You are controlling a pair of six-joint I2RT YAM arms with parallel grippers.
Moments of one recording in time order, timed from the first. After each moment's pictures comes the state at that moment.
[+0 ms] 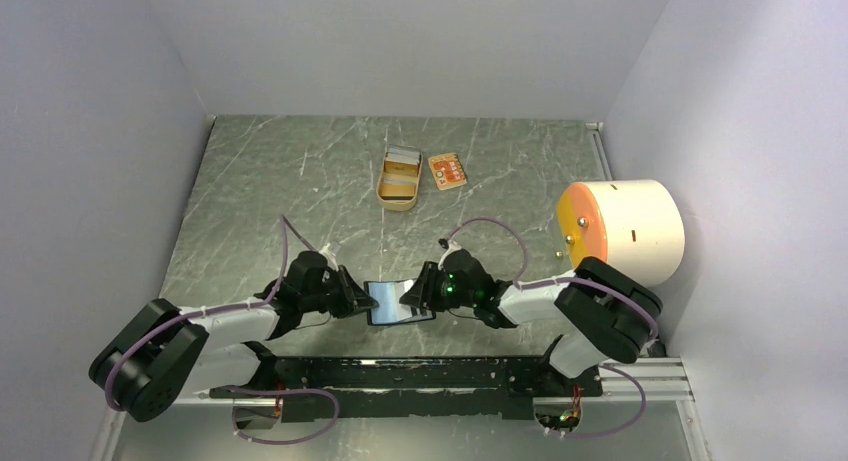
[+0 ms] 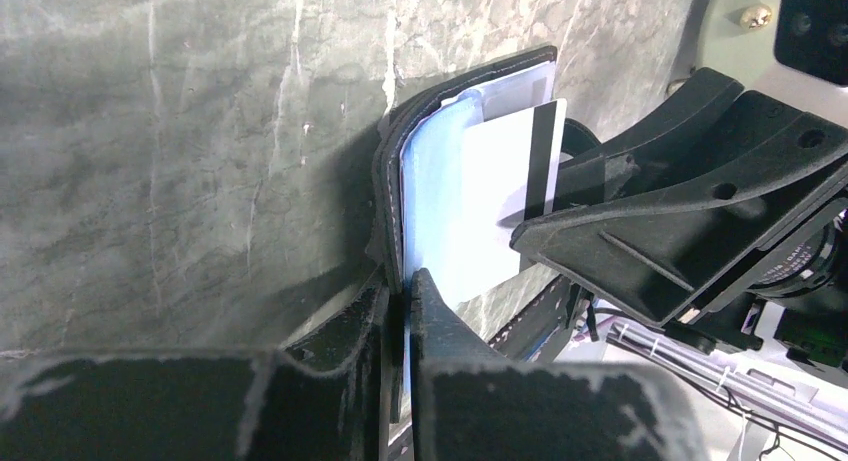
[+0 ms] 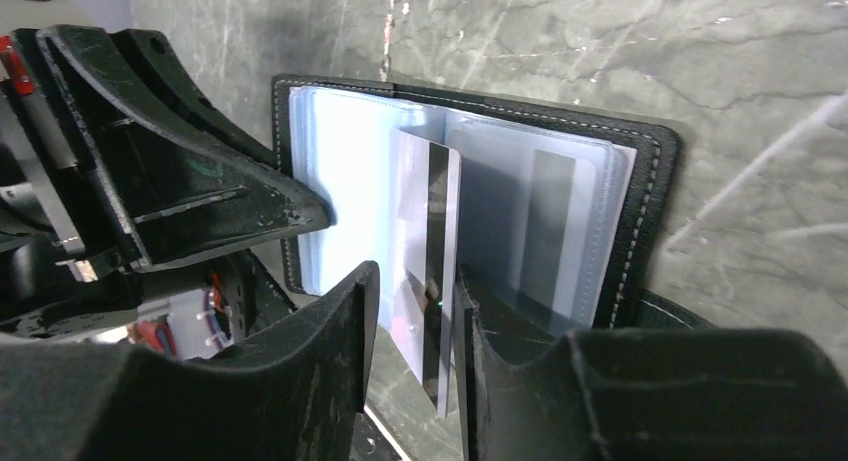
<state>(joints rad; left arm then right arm) -0.61 1.18 0.17 0.33 0.34 -1.05 0.90 1.50 0.39 0.51 -0.15 0.97</state>
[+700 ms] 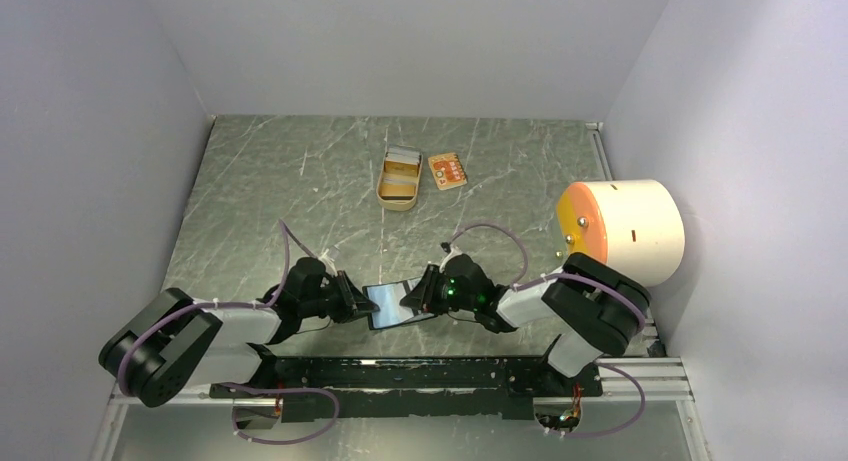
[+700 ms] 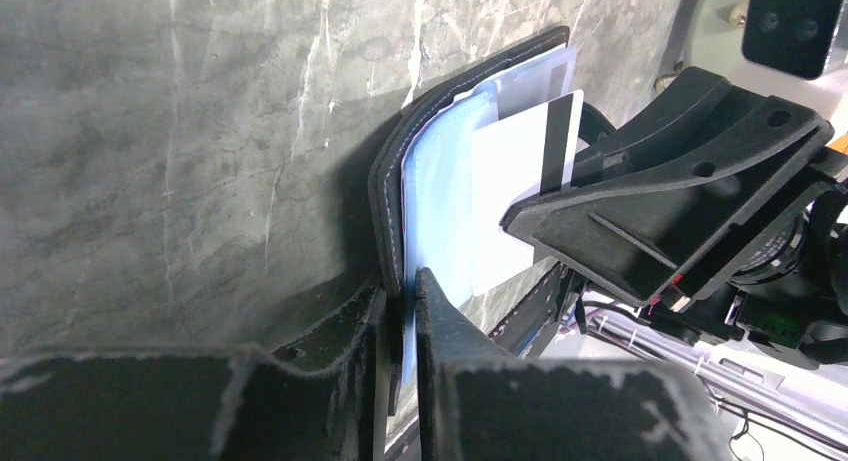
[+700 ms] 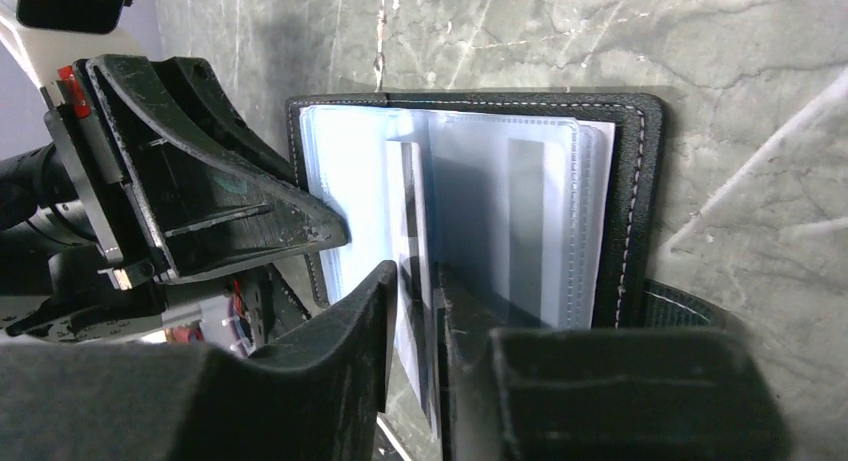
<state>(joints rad) -0.61 1.26 0.10 0.51 0.37 -1.11 0.91 1.57 0.35 0.66 -0.16 1.05</state>
